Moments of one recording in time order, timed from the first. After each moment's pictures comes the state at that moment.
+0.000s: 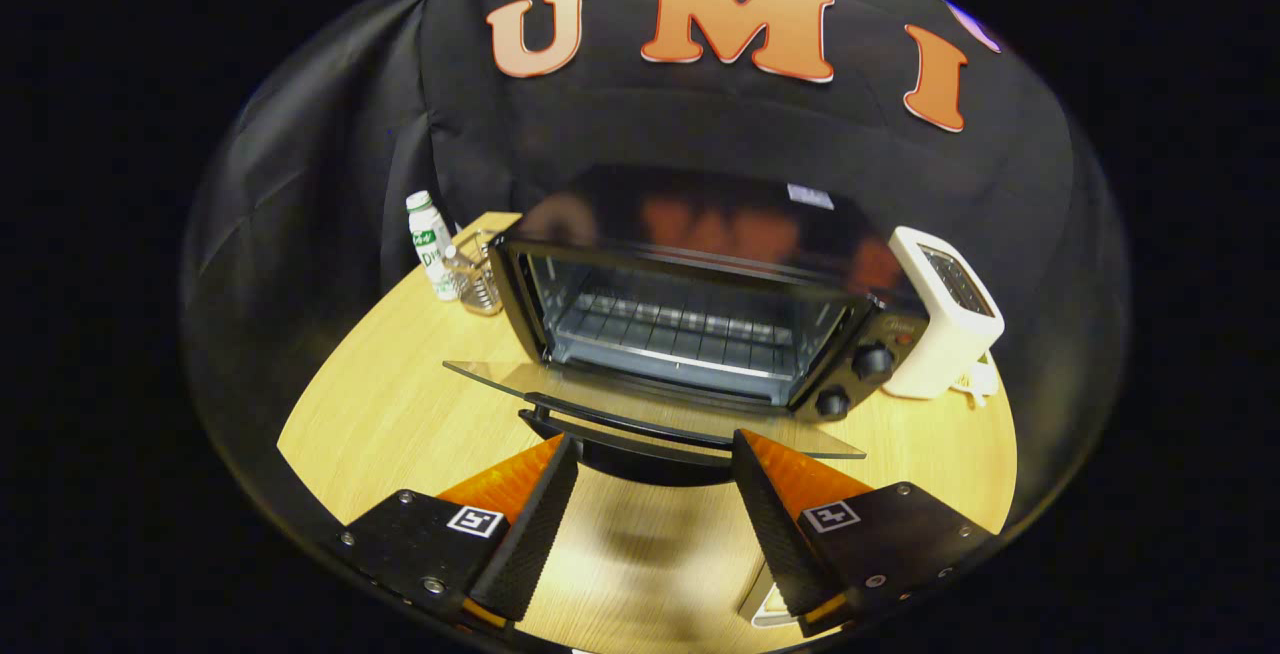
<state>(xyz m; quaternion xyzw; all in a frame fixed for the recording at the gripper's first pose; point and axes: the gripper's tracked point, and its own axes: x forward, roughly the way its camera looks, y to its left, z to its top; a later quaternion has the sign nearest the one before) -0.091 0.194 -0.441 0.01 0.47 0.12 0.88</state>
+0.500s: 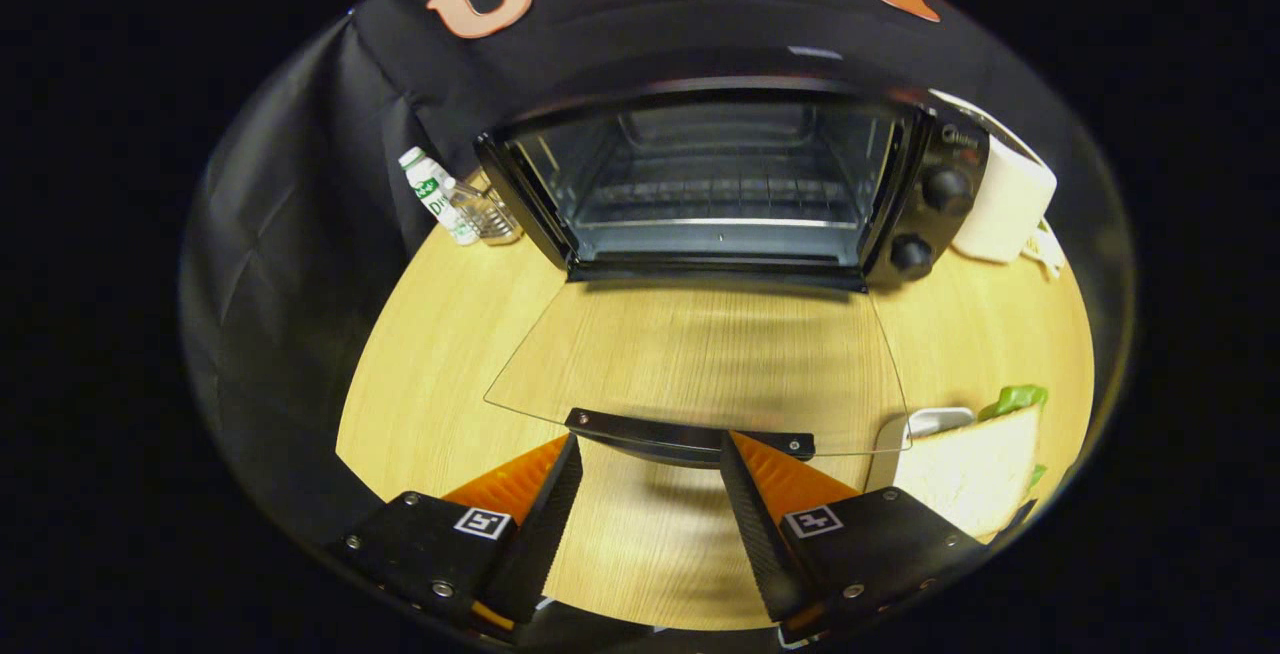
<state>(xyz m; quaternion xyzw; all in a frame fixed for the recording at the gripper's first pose) -0.148 0.219 -0.499 0.11 0.58 0.13 0.79</state>
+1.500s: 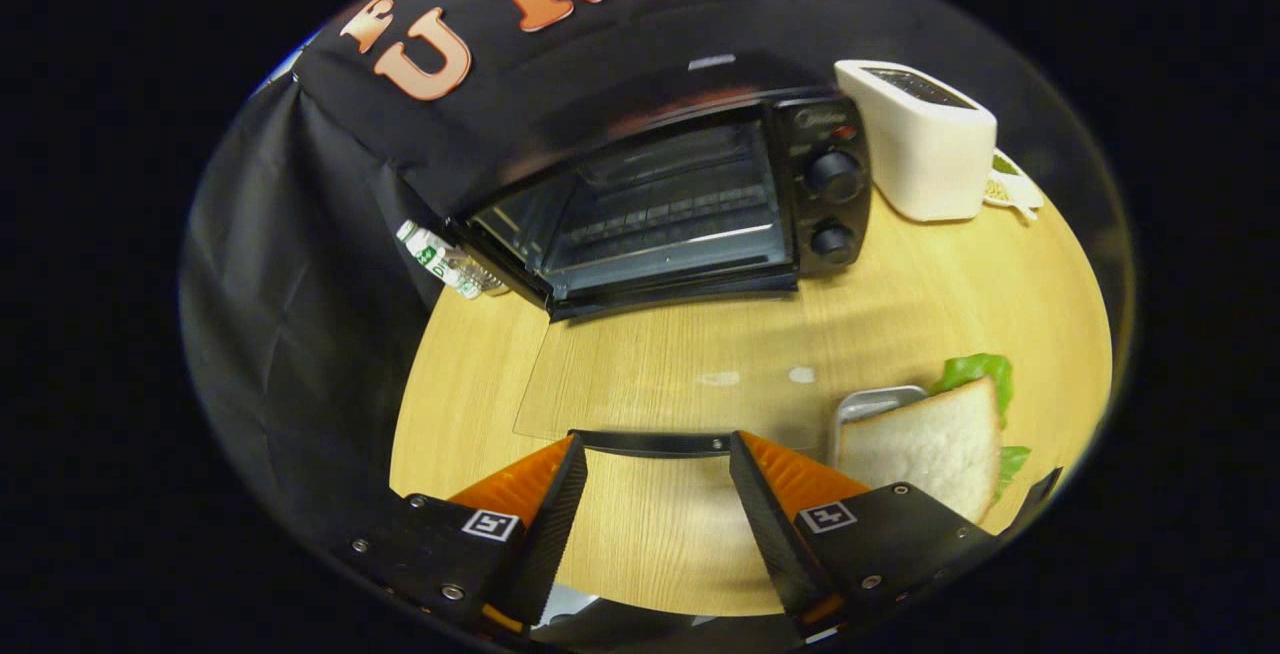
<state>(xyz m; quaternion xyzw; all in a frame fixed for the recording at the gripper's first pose) -0.139 0.141 -0.451 0.21 0.54 0.11 0.81</state>
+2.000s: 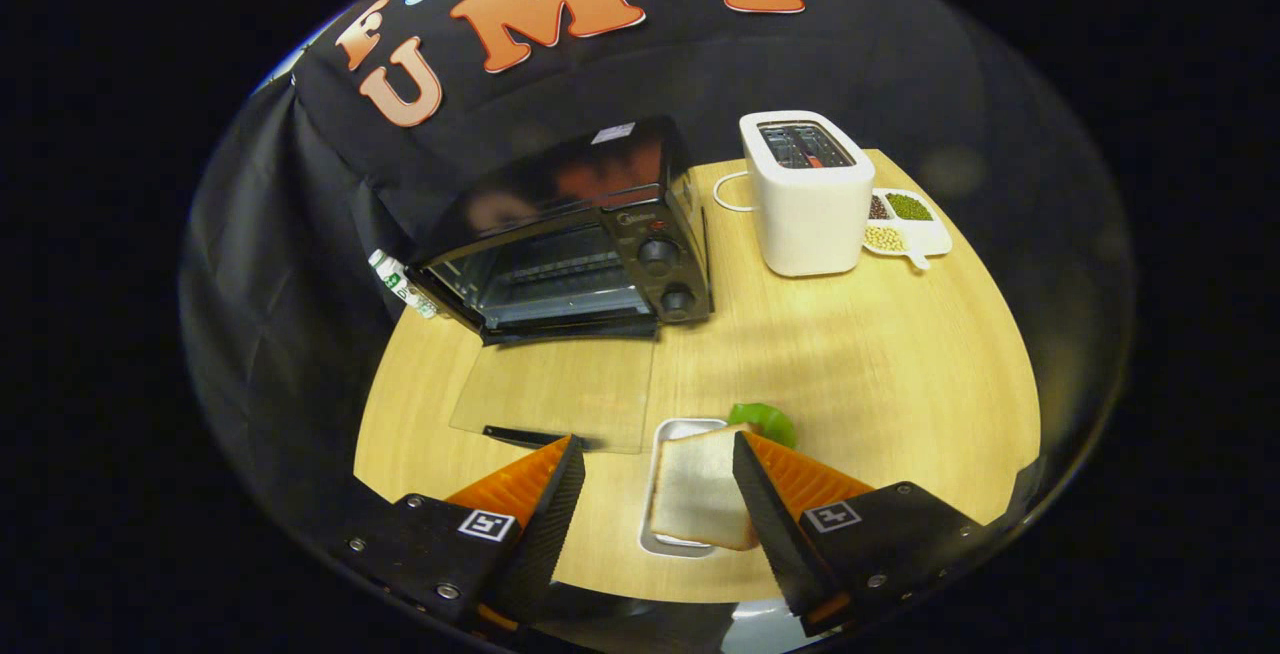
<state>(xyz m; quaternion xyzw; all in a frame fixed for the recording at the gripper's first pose) -0.145 0.011 -0.438 0.16 0.54 0.08 0.82</state>
